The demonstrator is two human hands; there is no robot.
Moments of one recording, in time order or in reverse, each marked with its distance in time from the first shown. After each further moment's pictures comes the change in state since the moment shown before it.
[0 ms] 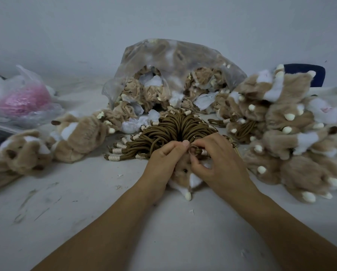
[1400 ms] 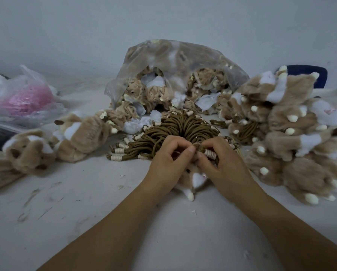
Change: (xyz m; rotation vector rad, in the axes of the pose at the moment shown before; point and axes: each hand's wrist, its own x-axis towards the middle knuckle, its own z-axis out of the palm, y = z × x) left_hand -0.002 0.000 -0.001 0.404 0.028 0.343; right_hand -0.002 0.013 0.003 0.218 -0.049 0.125
